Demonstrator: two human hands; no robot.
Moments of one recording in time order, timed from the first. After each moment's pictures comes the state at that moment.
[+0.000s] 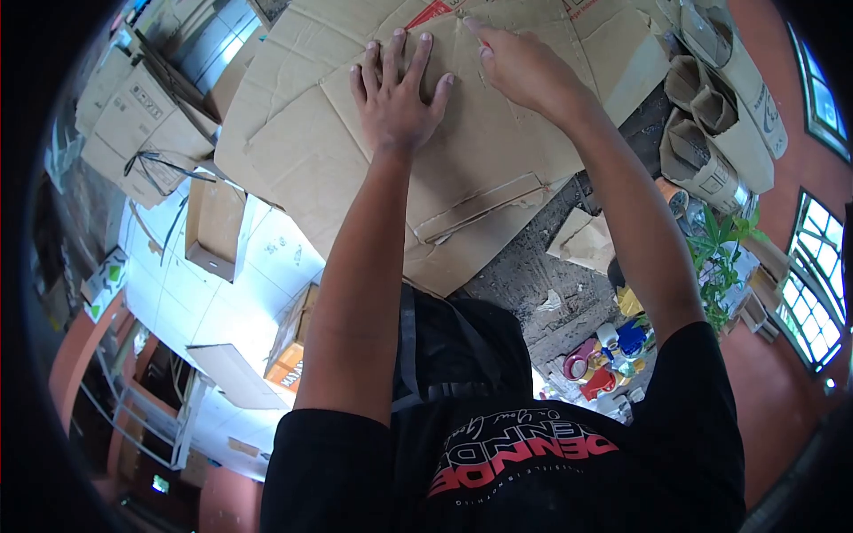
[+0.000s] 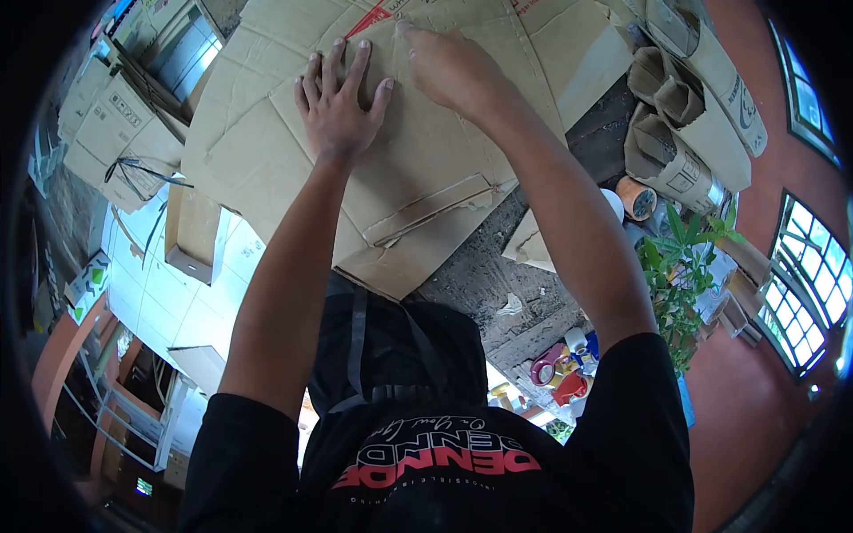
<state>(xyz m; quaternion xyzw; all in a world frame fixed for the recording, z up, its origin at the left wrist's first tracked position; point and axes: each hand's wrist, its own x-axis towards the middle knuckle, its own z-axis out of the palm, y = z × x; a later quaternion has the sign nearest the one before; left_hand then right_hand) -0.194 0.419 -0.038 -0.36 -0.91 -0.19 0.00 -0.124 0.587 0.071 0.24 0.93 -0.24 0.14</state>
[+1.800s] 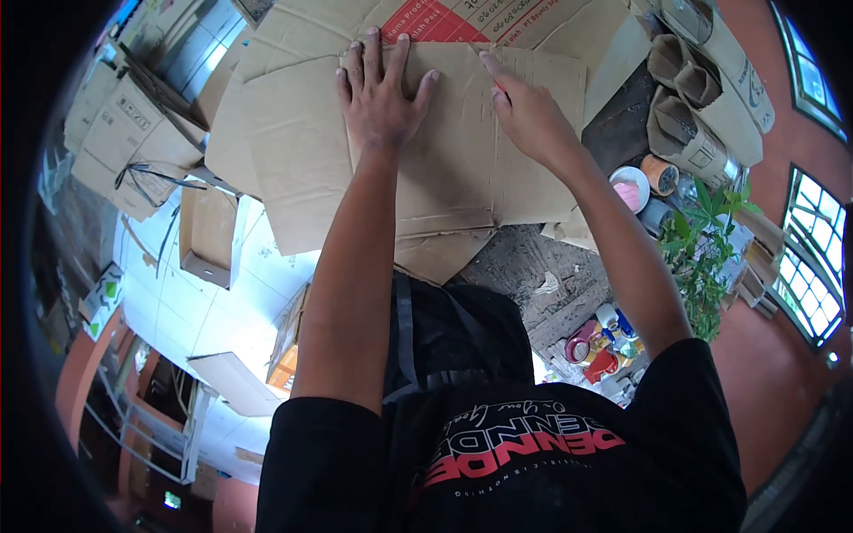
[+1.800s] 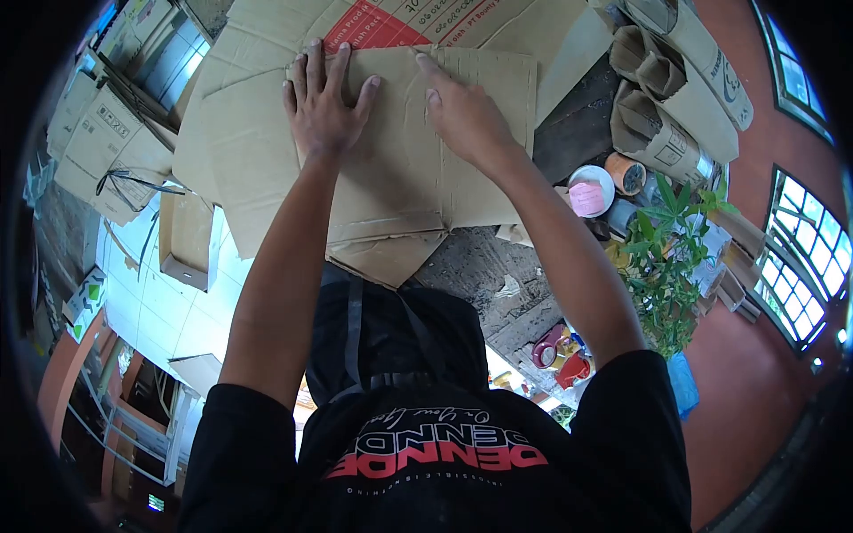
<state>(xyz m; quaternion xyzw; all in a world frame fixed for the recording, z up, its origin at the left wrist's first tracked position) -0.189 0.406 -0.041 -0.35 -0.91 -0.21 -0.01 -0.049 0.551 0.068 0.34 0.87 -0.33 0.13</state>
